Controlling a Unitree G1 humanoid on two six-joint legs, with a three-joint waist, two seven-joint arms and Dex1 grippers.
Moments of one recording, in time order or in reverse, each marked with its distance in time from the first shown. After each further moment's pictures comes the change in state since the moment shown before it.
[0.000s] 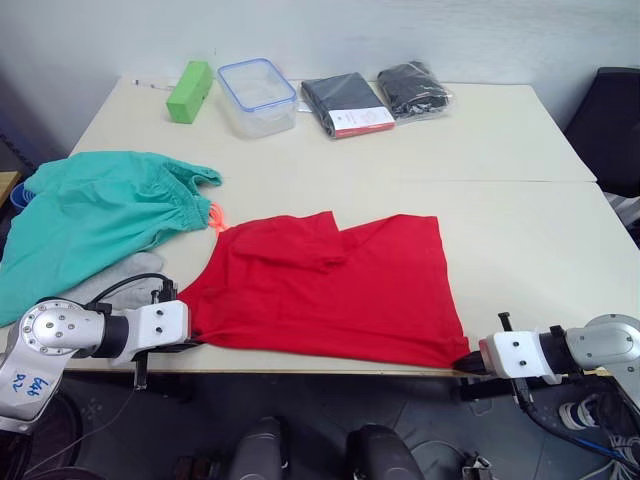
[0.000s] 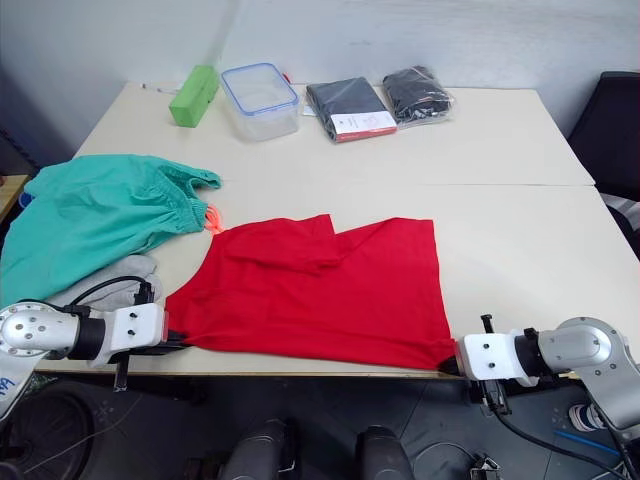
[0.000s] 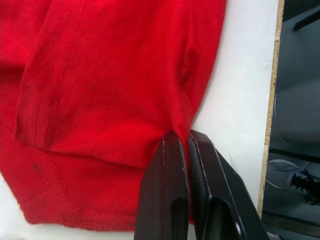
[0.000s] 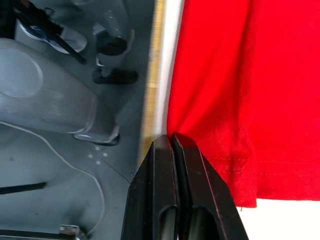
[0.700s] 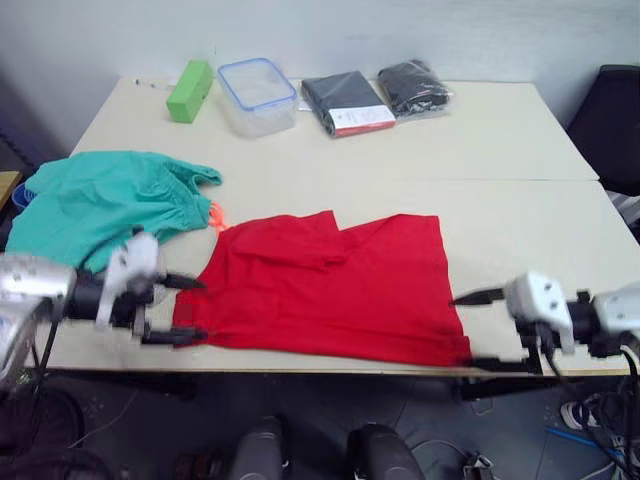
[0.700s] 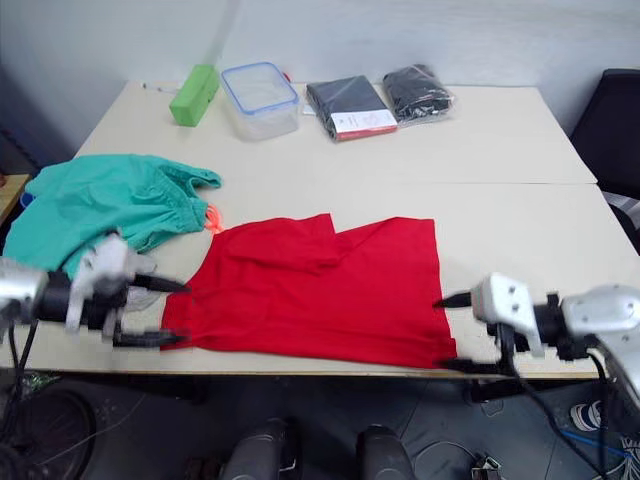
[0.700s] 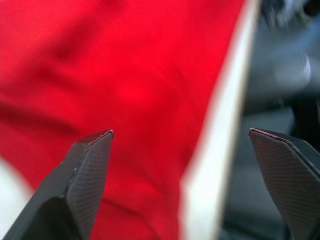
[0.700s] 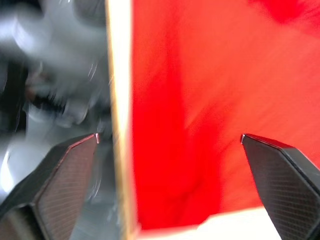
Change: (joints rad) left arm -0.411 0.006 0.067 0.099 -0.403 0.491 -0.155; right arm -0.153 -0.003 -0.167 -0.146 0.430 0.535 -0.028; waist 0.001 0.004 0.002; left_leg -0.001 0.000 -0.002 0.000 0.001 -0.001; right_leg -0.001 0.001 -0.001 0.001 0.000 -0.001
